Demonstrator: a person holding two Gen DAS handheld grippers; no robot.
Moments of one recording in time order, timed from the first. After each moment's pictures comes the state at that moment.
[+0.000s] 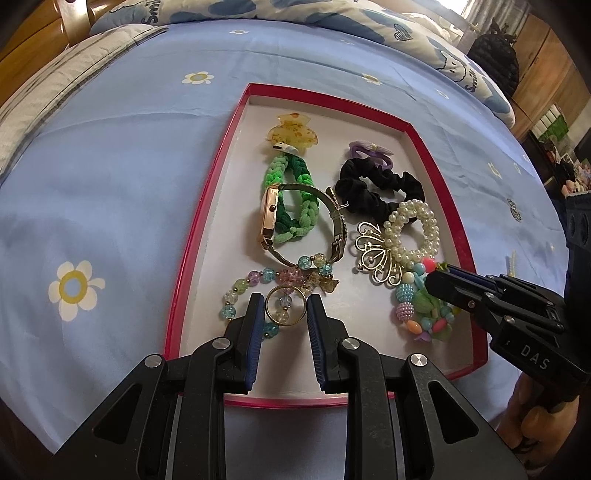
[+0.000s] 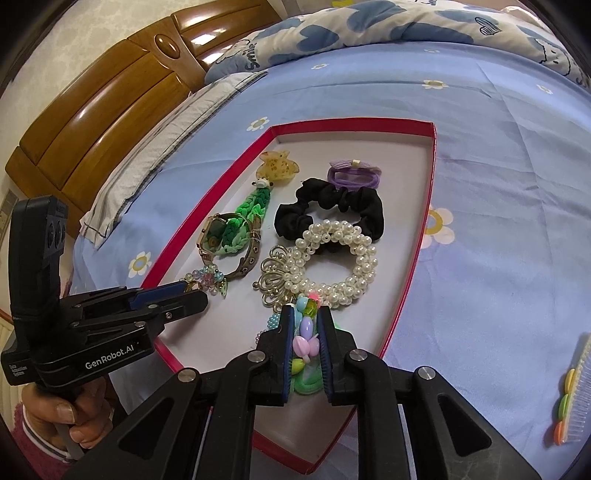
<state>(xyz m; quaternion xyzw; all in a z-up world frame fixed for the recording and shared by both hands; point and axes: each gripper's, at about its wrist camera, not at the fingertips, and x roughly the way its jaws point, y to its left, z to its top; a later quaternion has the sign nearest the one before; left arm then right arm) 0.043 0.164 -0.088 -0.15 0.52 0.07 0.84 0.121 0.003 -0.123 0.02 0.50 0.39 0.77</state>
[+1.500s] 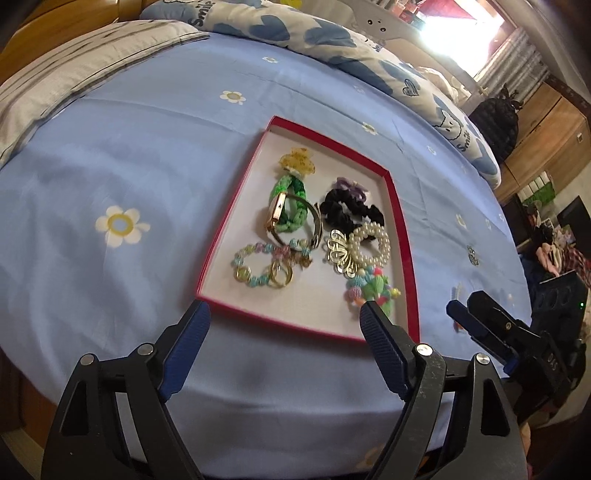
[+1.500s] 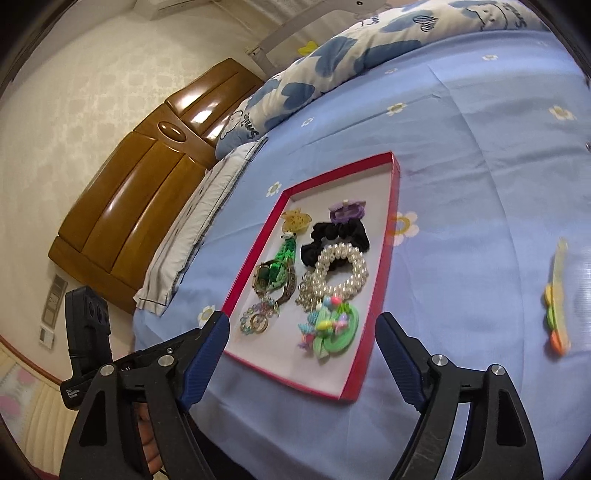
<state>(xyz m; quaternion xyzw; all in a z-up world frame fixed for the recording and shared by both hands) -0.028 0.168 -0.040 -0.25 0.46 0.09 0.85 0.096 -0.075 -0.091 0.21 0.46 0.40 0.77</state>
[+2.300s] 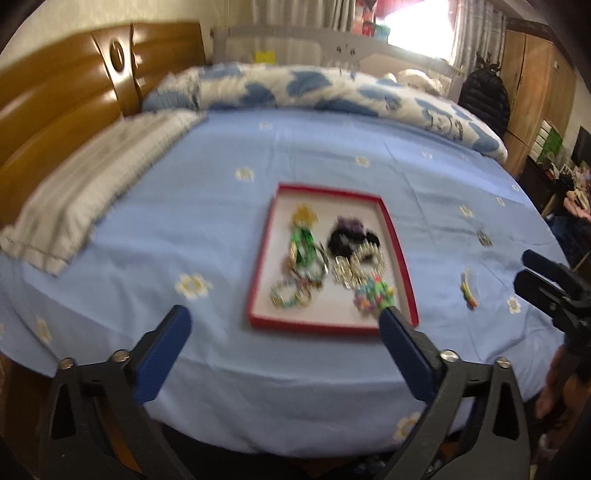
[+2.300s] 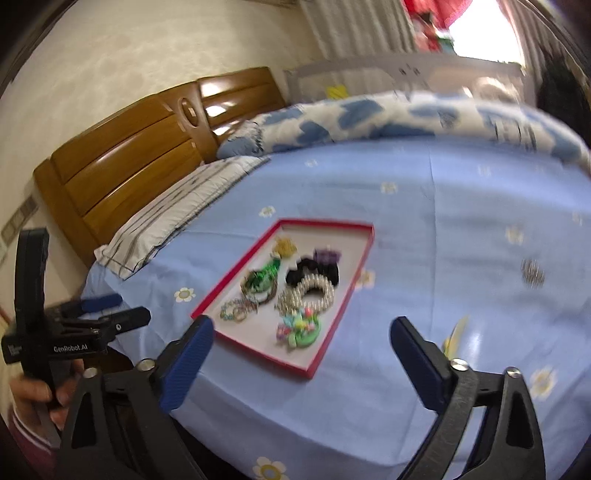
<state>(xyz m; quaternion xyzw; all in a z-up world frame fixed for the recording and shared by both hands) -0.074 0.132 0.047 -0.08 0.40 0.15 0.90 0.033 -0.096 0.003 0.02 0.35 0.36 0.86</state>
